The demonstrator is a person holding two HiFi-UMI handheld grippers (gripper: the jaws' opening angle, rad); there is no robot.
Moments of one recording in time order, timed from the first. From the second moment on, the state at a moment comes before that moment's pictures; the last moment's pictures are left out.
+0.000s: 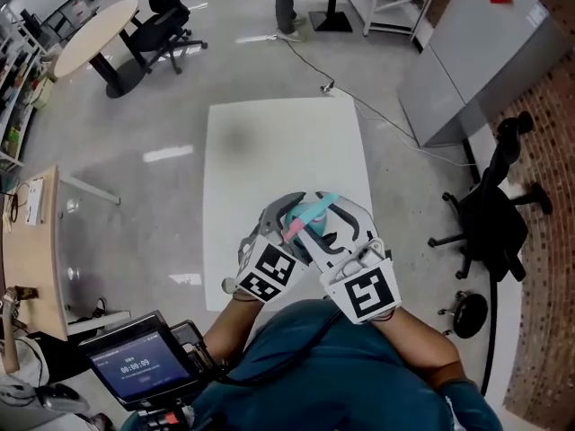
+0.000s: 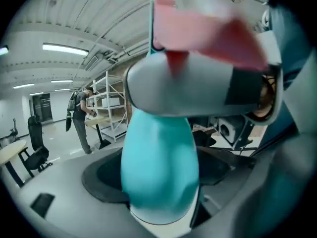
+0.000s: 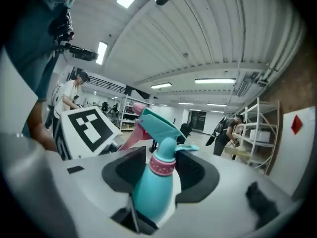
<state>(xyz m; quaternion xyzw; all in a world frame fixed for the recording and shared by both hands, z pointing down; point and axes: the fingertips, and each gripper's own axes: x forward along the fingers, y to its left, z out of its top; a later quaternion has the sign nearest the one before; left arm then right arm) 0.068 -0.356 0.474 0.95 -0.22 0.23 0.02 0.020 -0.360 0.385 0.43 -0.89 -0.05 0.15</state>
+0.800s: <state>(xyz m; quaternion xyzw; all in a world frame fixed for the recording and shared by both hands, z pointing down) 0.050 -0.286 0.469 0.96 0.10 0.10 0.23 0.068 -0.380 0.329 -0.02 -0.92 0.30 -0.25</state>
